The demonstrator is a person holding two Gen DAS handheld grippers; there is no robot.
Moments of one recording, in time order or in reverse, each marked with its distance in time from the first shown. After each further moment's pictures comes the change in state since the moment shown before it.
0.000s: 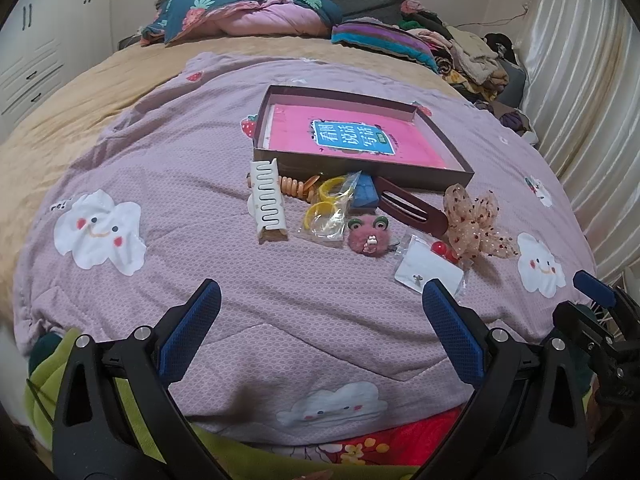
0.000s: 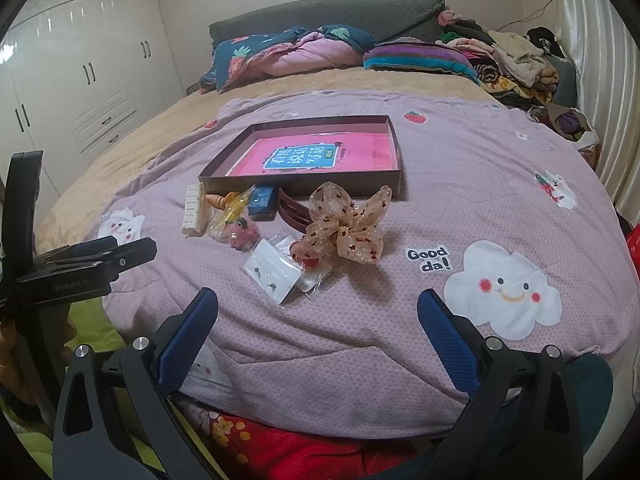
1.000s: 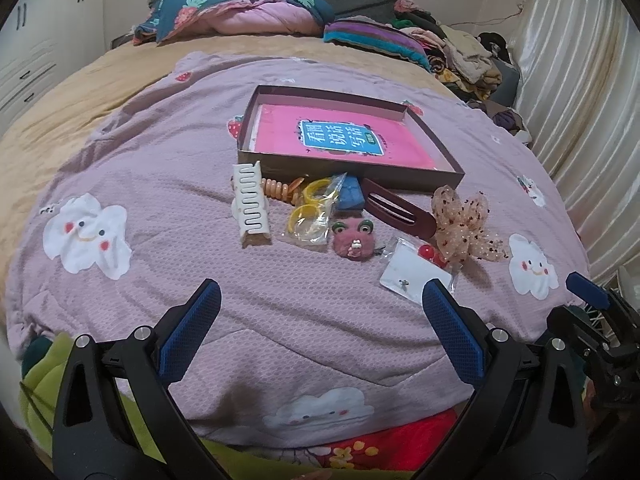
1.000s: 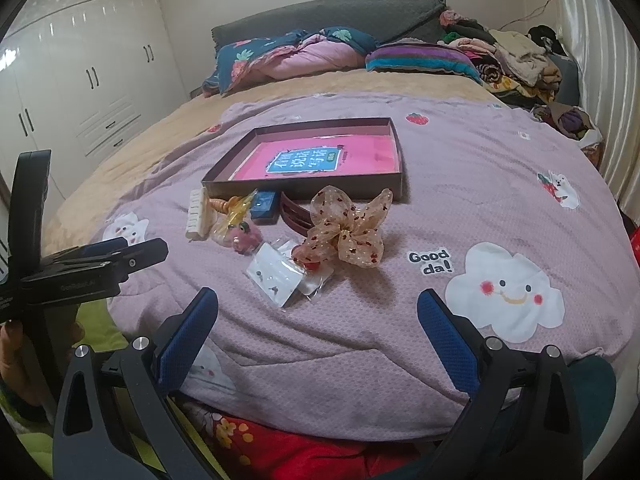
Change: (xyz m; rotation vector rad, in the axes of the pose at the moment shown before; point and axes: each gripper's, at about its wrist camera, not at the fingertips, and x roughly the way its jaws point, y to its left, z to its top) left arm 0.009 -0.017 0.003 0.012 0.009 -0.027; right arm 0.000 -0.004 0.000 0.012 -0.008 0.022
